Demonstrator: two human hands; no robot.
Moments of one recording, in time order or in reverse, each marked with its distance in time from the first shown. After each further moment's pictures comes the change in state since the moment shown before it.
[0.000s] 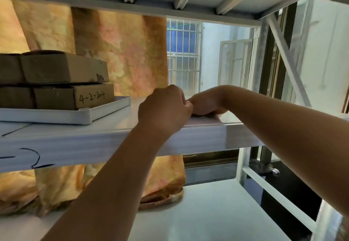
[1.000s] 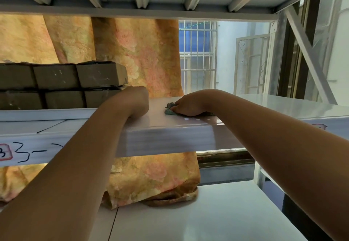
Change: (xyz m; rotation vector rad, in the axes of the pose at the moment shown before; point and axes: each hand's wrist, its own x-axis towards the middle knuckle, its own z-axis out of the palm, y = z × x) left_hand 0.046 -0.082 -0.033 0.393 -0.329 -0.149; right_hand 0.028 -0.036 0.011 -0.446 0.241 -0.094
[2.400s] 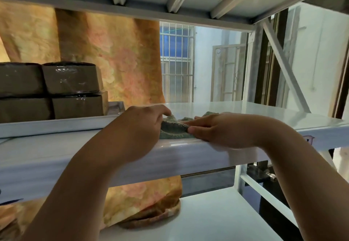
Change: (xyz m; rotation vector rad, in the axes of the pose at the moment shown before) left_hand -0.035 0.037 0.021 -0.295 0.182 0.351; right_hand -0.076 0.039 0.019 0.286 0.055 -0.025
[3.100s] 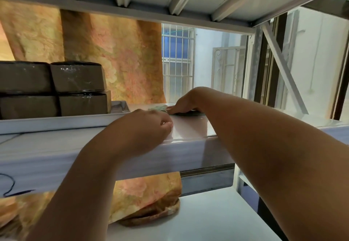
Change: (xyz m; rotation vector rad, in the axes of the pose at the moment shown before) left_hand -0.004 0.006 -0.007 0.098 -0.195 -0.074; right_hand 0.115 -0.015 -0.022 -0.129 -0.221 0.359
